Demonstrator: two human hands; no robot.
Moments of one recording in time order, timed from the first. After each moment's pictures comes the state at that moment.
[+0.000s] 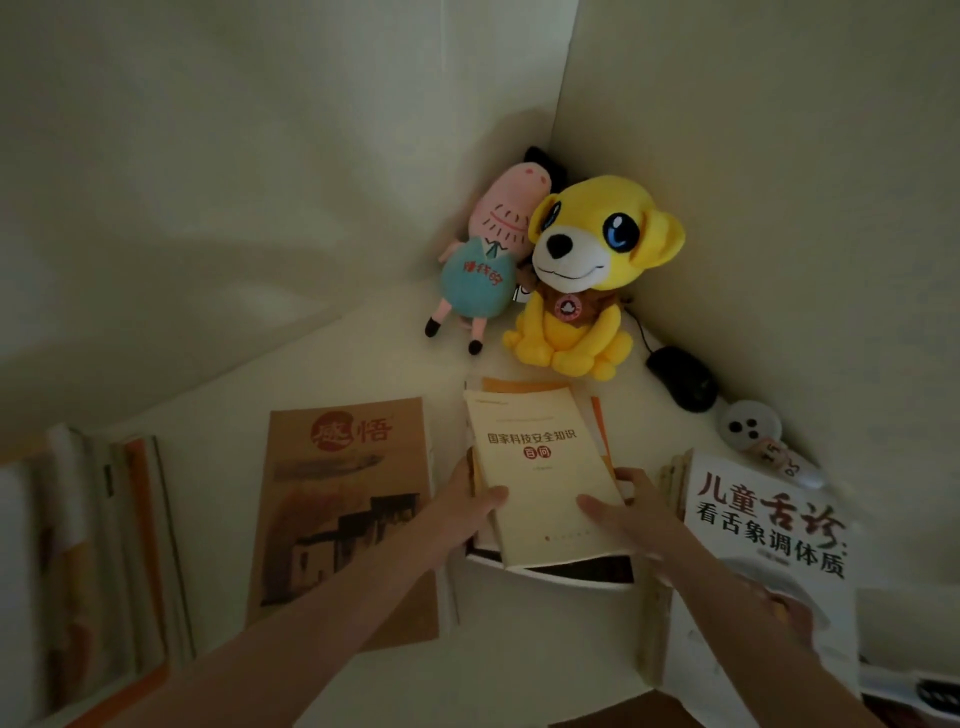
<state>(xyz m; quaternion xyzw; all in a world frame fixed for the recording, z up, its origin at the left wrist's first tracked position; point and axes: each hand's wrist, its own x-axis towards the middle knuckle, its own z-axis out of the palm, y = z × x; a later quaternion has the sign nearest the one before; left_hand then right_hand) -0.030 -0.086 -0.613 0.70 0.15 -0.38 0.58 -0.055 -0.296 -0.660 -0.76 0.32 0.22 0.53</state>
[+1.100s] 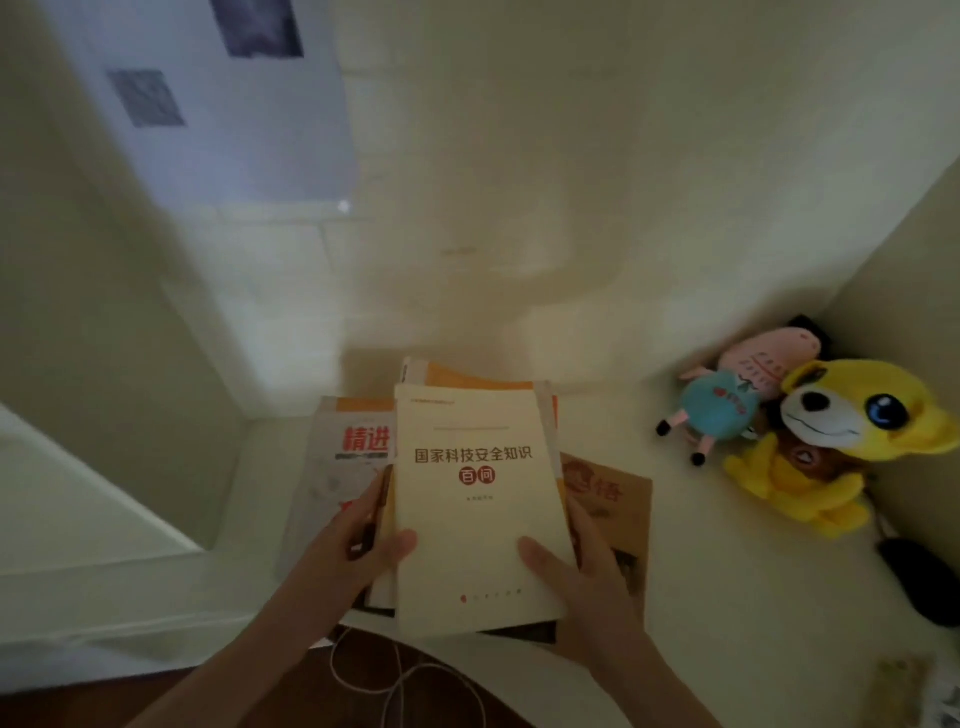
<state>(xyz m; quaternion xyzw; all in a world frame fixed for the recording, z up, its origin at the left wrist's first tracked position) -0.201 0.205 -0.503 0.73 0.16 0.00 0.66 -0.126 -0.007 -0.530 -0.66 0.01 0.24 0.71</state>
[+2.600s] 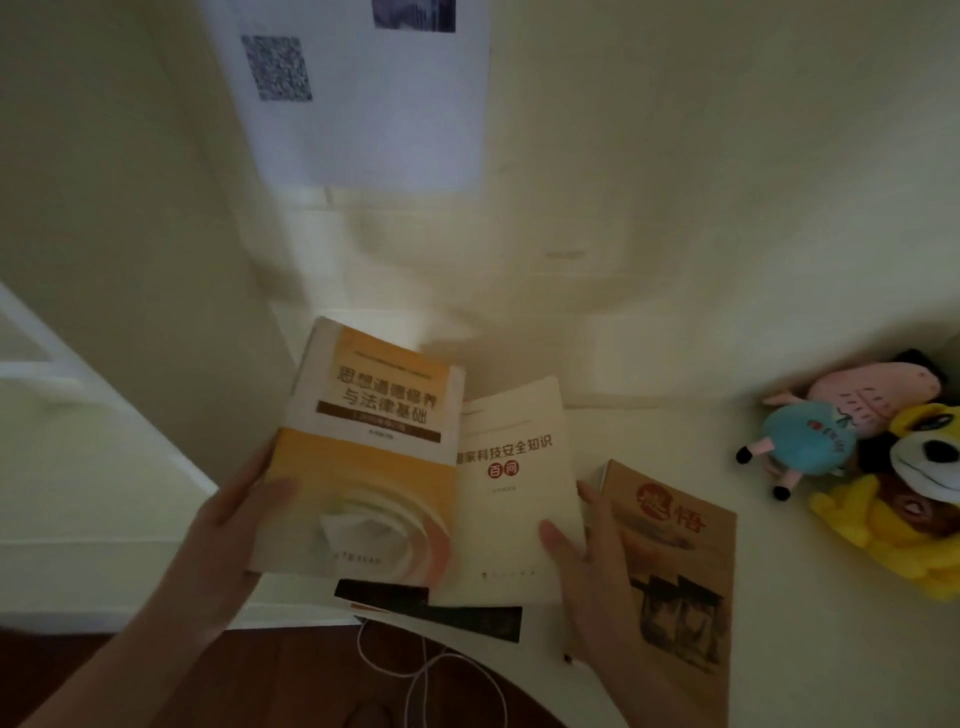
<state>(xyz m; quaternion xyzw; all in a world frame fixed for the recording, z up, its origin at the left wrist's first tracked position) -0.238 0.346 -0.514 0.58 0.32 0.18 0.73 -0.121 0.093 -0.545 -0.74 -0.01 0.19 0.64</state>
